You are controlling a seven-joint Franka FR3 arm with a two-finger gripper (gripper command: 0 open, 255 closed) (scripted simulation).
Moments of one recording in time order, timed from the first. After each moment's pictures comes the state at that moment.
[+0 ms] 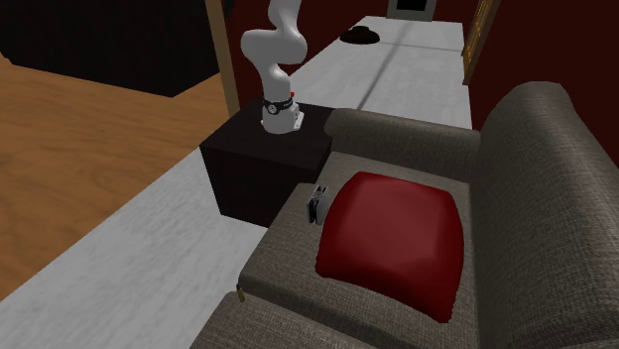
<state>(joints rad) 0.01 -0.83 0.00 -2.28 -0.04 1.61 -0.06</state>
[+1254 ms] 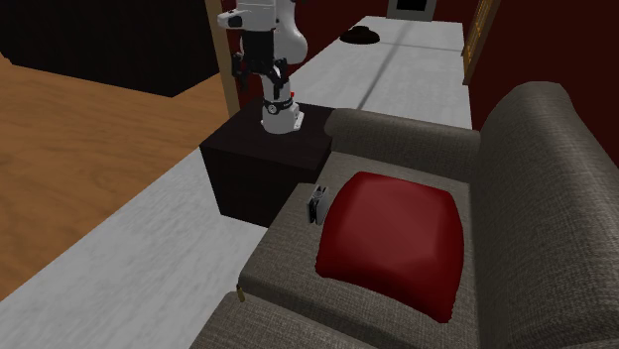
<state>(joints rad) 0.08 -0.66 0.26 -2.60 0.12 2.04 0.24</state>
